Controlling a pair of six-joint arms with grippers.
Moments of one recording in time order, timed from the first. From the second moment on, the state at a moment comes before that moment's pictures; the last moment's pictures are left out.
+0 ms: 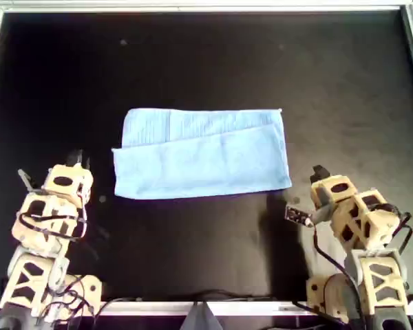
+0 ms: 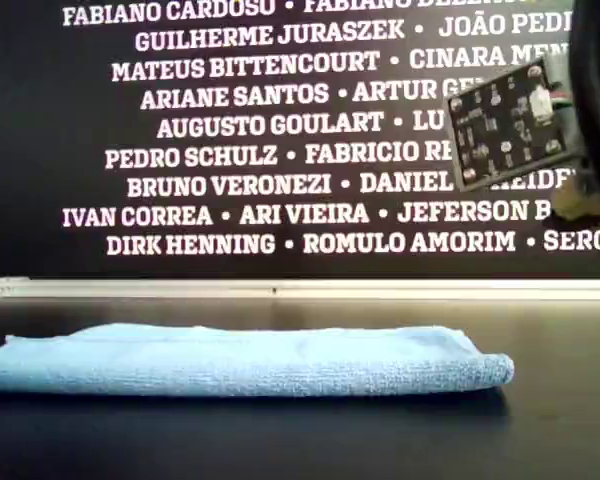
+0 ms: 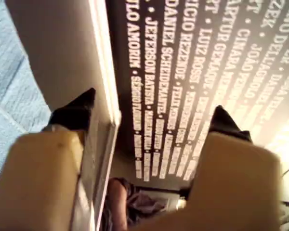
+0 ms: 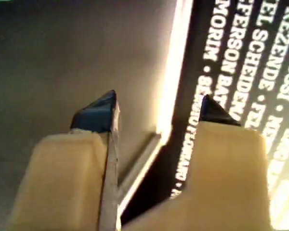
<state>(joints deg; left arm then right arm) -12.1 176.5 173.3 2.9 -0.6 4.2 5.0 170.3 173.1 24.3 -7.6 -2.8</state>
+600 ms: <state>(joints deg) -12.0 176.5 173.3 2.9 -0.4 4.3 11.3 122.1 154.2 24.3 -8.0 -6.8</state>
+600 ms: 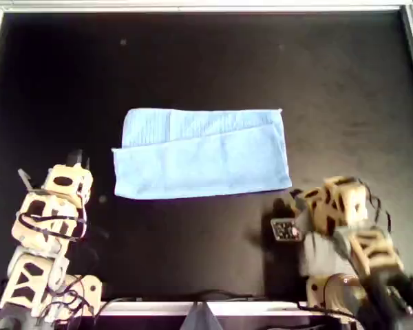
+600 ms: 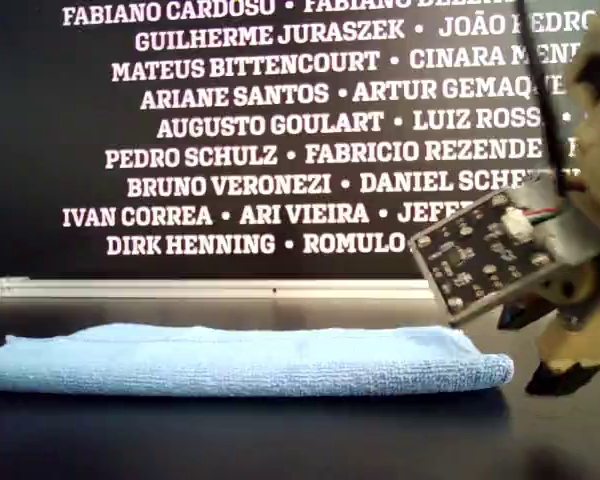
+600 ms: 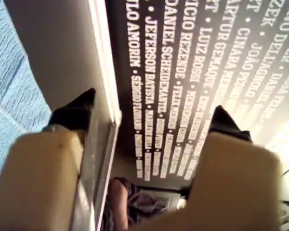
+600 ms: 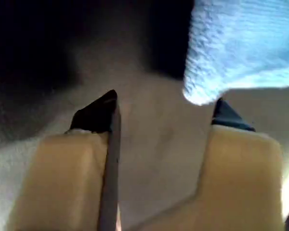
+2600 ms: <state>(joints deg) -12.0 176.5 173.7 2.9 -0.4 4.4 11.8 96.7 131.2 24.3 -8.3 -6.6</state>
